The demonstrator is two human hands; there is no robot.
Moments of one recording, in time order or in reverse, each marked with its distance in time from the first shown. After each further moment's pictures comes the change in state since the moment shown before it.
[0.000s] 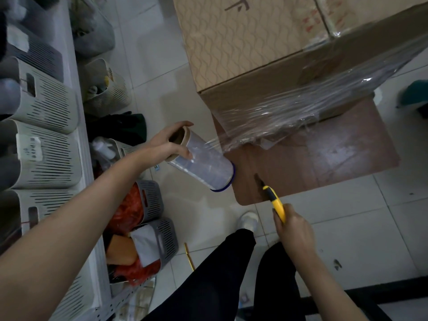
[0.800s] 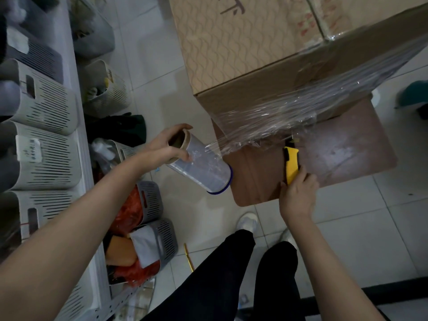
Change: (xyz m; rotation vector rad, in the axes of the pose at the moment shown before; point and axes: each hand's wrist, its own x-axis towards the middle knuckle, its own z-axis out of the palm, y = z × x) left_hand -0.001 0.000 0.004 0.020 0.029 0.011; right_hand 0.063 -0.028 -0.020 -0.026 0.221 0.143
